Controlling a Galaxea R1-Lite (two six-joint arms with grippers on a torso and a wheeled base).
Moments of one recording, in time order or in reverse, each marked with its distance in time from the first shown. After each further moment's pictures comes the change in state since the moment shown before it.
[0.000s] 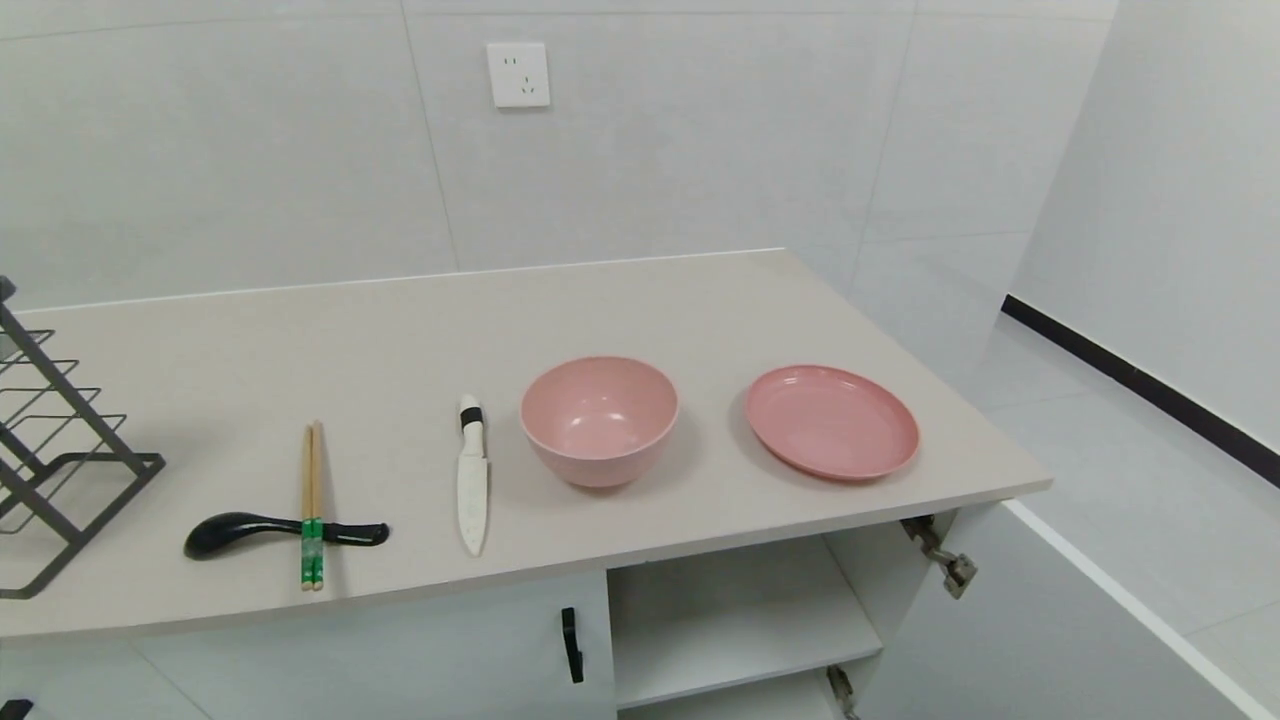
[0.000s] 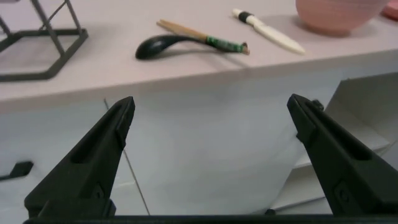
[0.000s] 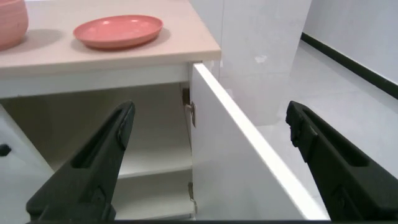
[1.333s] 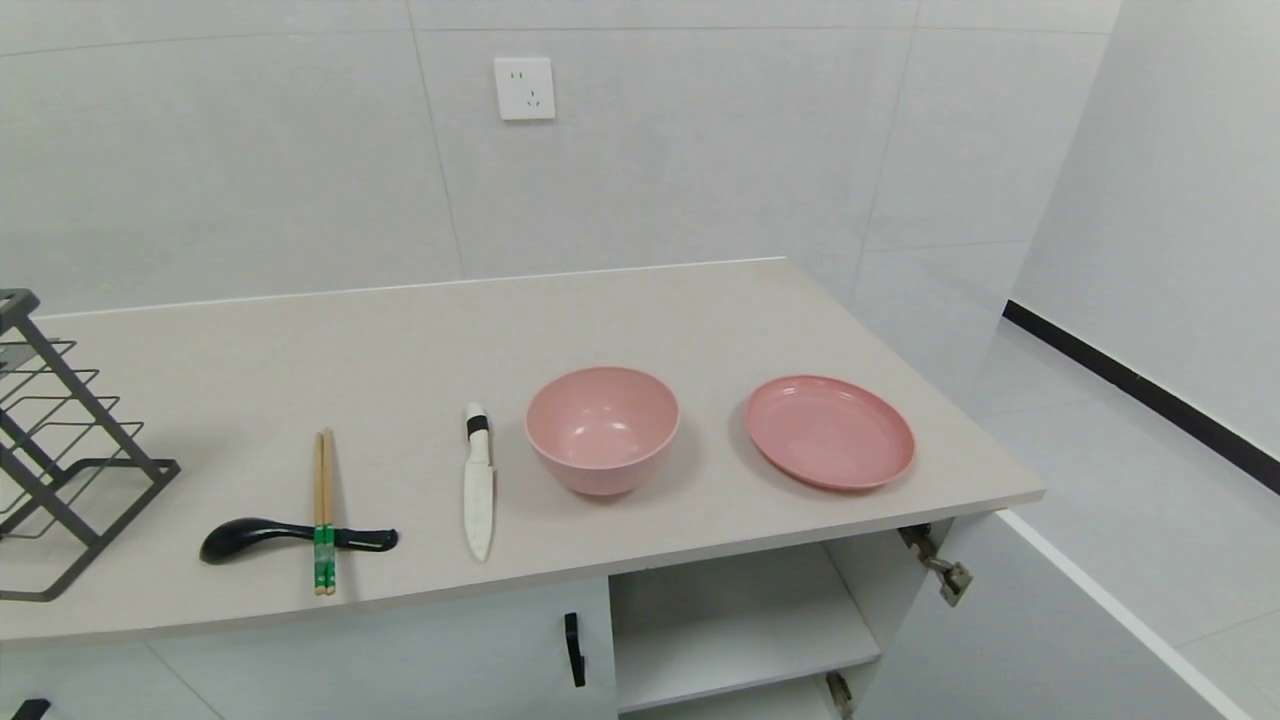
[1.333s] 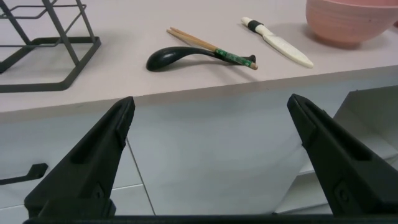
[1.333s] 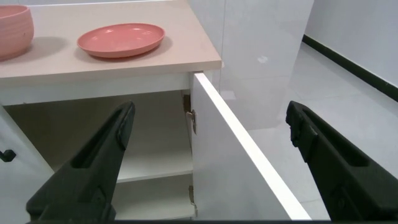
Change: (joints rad) left arm 0.002 0.002 -0.001 0.000 0.020 -0.001; right arm 0.000 0.000 -0.002 0.001 0.001 -0.002
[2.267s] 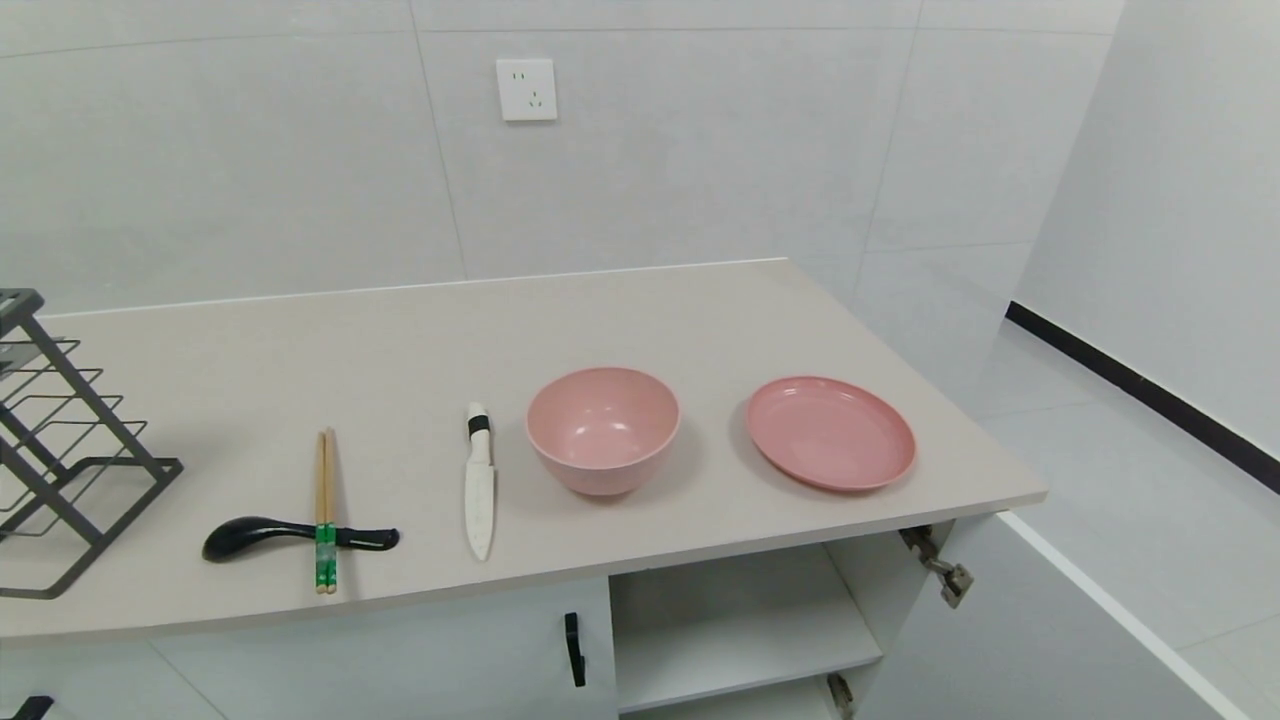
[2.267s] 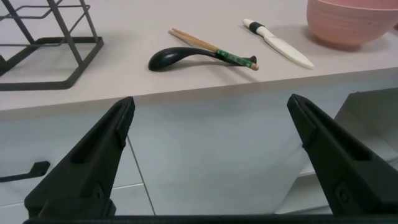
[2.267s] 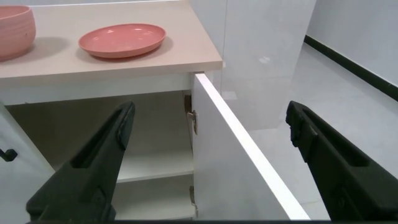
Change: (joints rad) left arm -0.001 -0.002 0.002 0.001 0.009 -0.001; right arm 0.000 0.000 0.000 0.000 0.000 0.002
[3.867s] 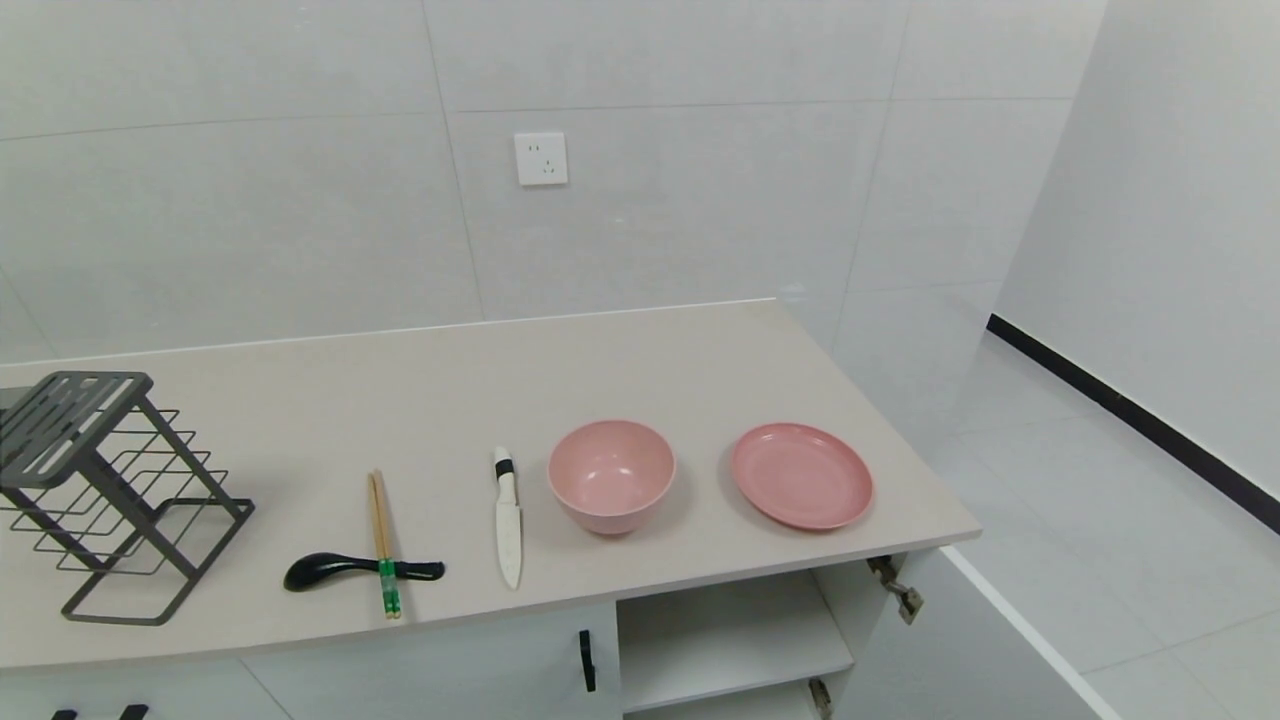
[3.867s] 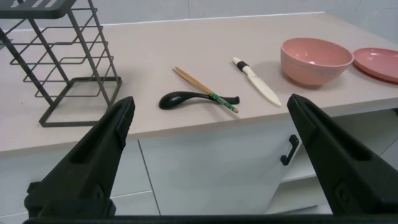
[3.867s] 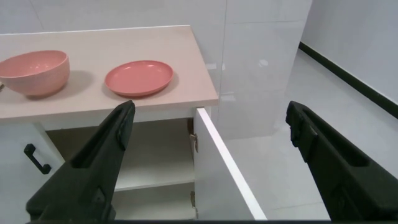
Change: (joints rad) left arm 0.000 0.000 0.000 0.000 -0.001 -0.004; right arm 0.000 0.000 -0.001 0.000 0.003 -0.002
